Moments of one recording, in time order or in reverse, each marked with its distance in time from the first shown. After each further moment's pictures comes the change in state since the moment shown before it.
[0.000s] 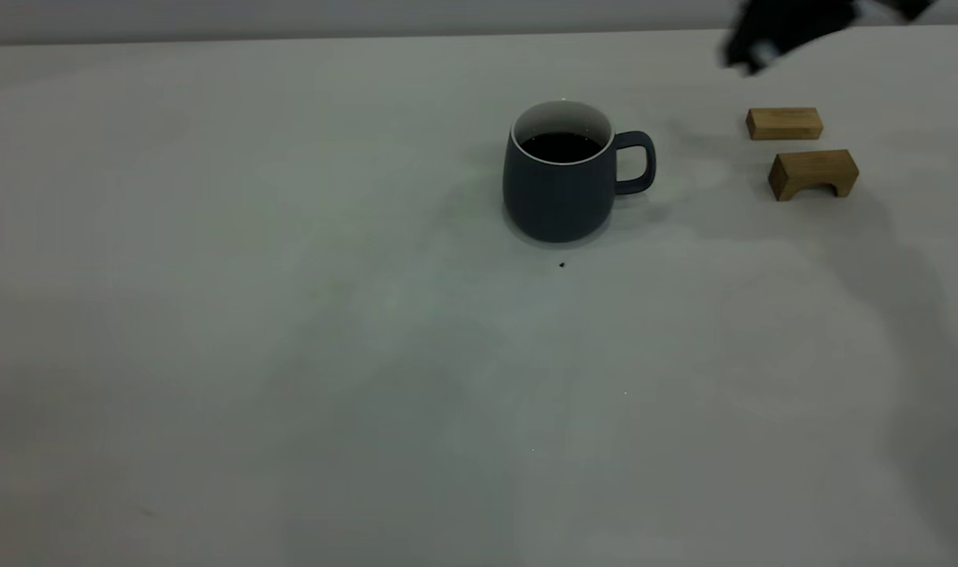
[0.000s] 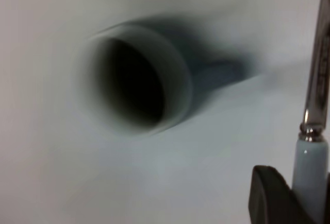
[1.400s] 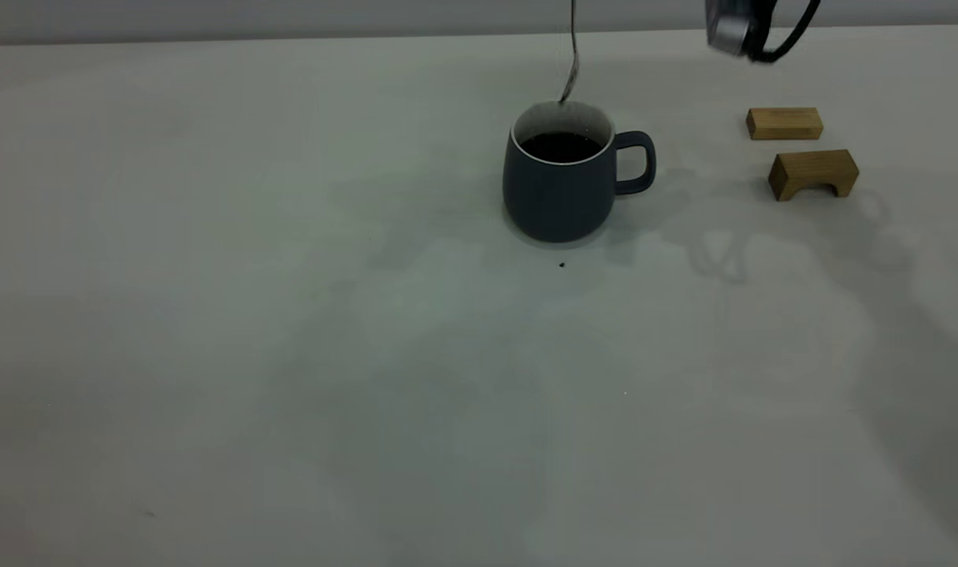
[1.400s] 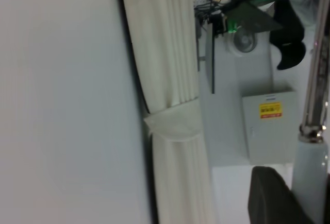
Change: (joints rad) left arm 0.000 0.000 0.000 0.000 0.000 0.000; right arm 0.006 0.197 -0.001 0.977 0.309 1.120
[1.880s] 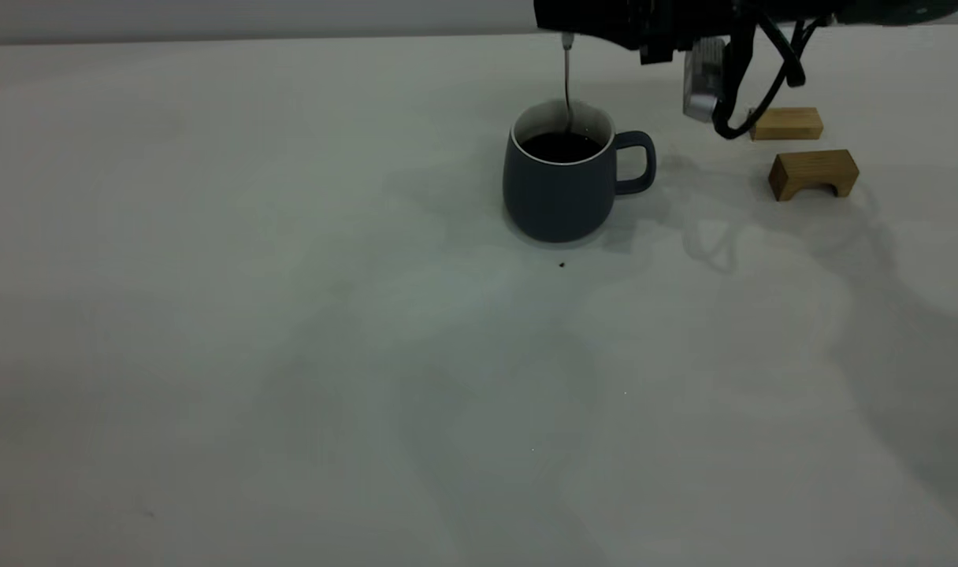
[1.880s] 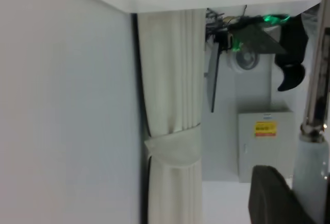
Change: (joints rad) left arm 0.000 0.000 0.000 0.000 0.000 0.000; right arm 0.000 0.178 -0.120 -0.001 -0.008 -0.157
